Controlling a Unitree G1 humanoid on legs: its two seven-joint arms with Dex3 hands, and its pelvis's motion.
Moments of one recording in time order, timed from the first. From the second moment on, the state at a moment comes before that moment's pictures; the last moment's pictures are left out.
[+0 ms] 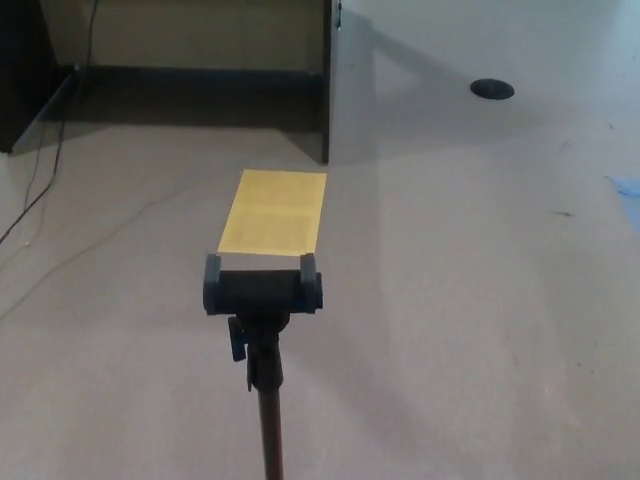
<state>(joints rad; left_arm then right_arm) 0.11 0.50 -0.01 0.94 0.12 -0.32 -0.06 -0.01 -0.52 0.23 1.02 -0.31 -0.22 0.05</state>
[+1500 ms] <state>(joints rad) -0.06 0.24 -0.15 0.14 -0.03 0.00 -0.29 -0.02 -0.52 0.24 1.06 -0.32 -0.29 0.05</state>
